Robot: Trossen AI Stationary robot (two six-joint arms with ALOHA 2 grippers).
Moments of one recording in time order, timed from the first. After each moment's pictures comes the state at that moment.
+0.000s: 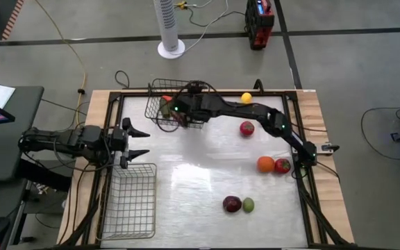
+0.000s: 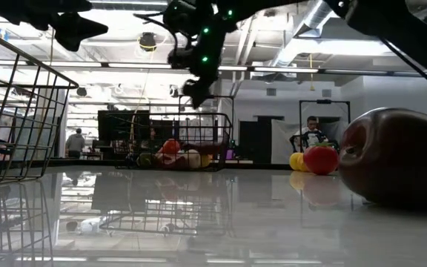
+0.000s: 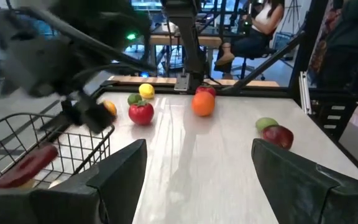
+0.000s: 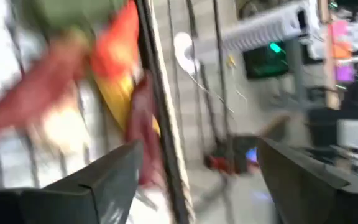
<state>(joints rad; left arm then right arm) -0.11 0.34 0.43 -0.22 -0.18 -0.06 -0.21 2.31 2.27 -0.93 0.80 -0.36</state>
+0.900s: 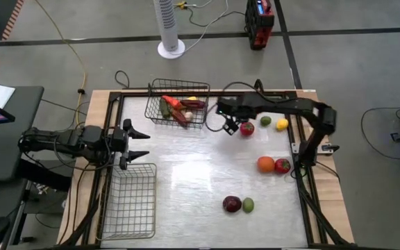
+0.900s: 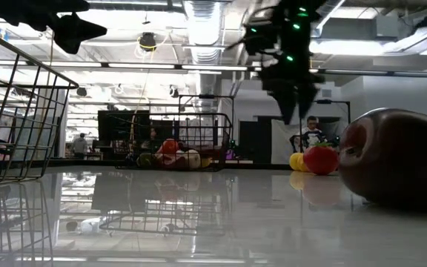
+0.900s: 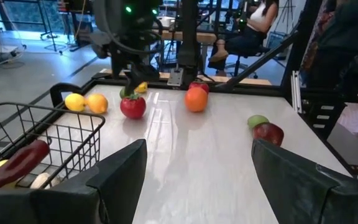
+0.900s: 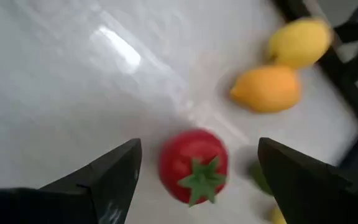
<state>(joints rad) -0.11 0.35 0.43 -0.24 -0.15 -0.10 -0.33 1.72 1.40 -1.14 0.37 0.46</state>
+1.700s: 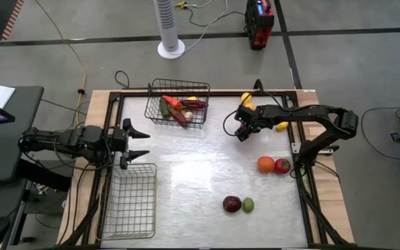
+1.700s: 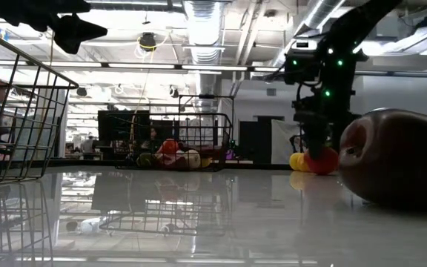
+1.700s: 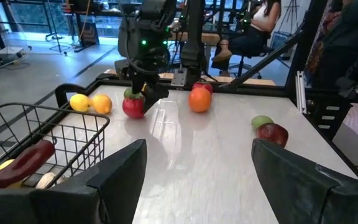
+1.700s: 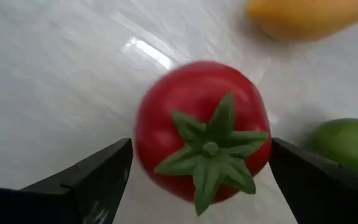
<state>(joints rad) -0.11 0.35 0.43 -0.24 -0.17 -0.09 -0.41 1.50 0.85 -0.68 0.23 0.52</state>
